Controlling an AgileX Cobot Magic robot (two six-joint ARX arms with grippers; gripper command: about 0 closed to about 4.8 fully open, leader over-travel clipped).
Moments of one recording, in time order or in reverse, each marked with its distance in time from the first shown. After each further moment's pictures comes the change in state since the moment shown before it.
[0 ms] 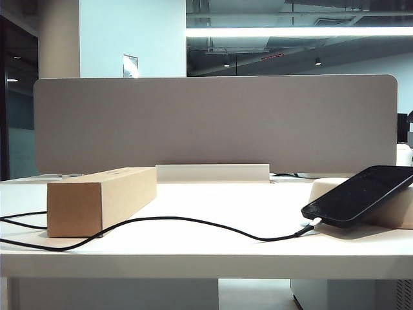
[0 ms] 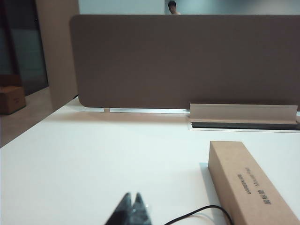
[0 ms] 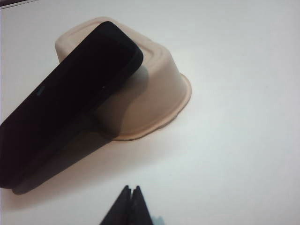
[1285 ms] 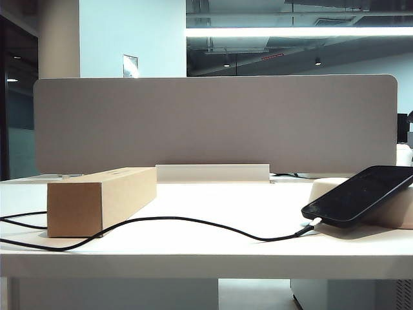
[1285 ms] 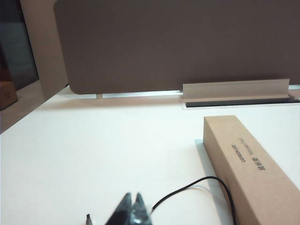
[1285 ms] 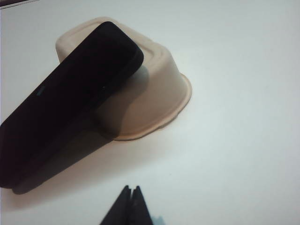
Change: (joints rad) left arm 0.060 -0.122 -0.012 -0.173 0.106 0.040; right arm 0.000 0.000 0.000 0.000 0.000 0.000
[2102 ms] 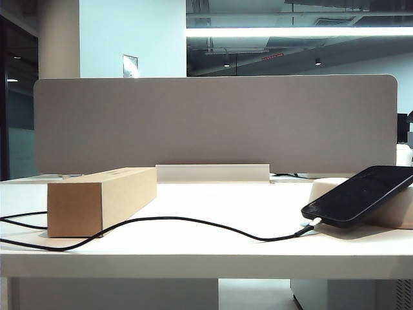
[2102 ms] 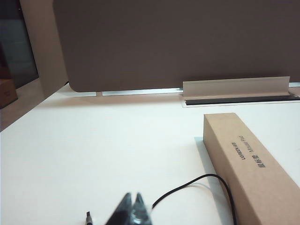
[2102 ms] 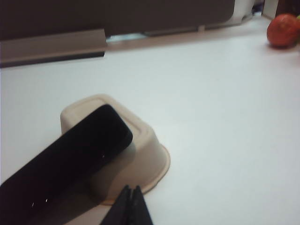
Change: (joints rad) left arm 0.001 0.000 0.000 -0.010 0.001 0.000; right arm -0.076 -0.295 0.000 -0.051 0.000 -0.137
